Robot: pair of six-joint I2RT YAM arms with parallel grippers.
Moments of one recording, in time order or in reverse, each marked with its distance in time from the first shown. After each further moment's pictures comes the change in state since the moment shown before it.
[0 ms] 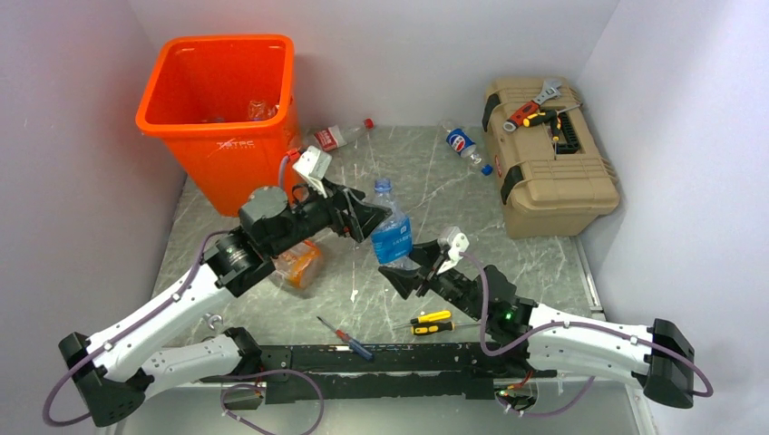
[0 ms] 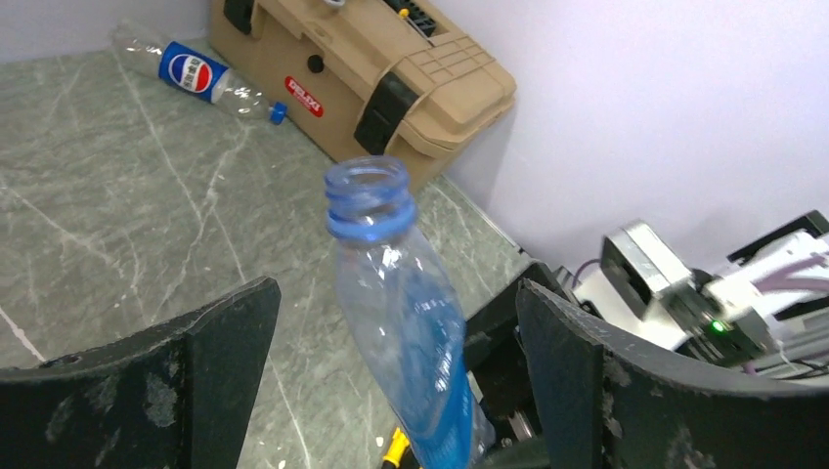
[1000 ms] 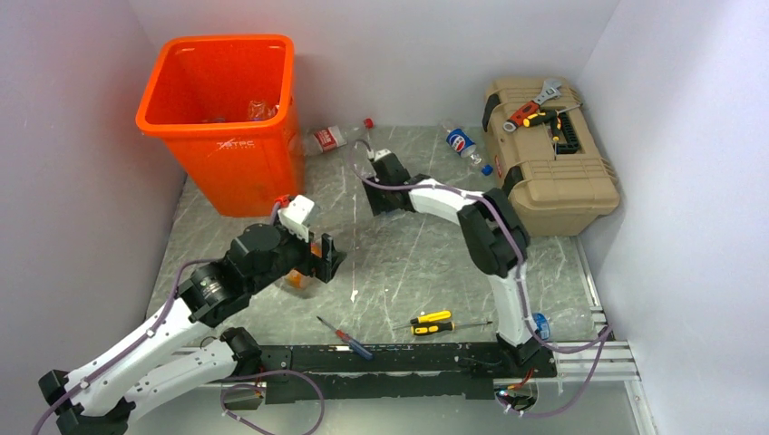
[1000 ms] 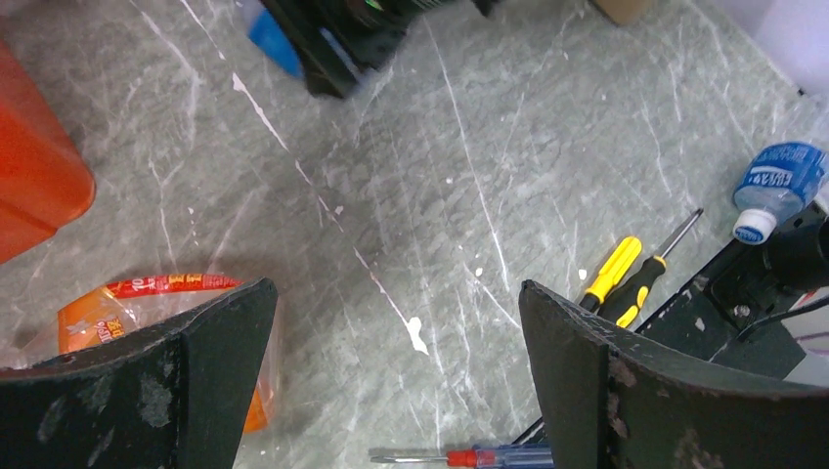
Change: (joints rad) left arm 0.000 -0.227 -0.190 -0.432 -0.229 0.234; right arm -0.505 1.472 1.299 -0.839 -0.051 0.003
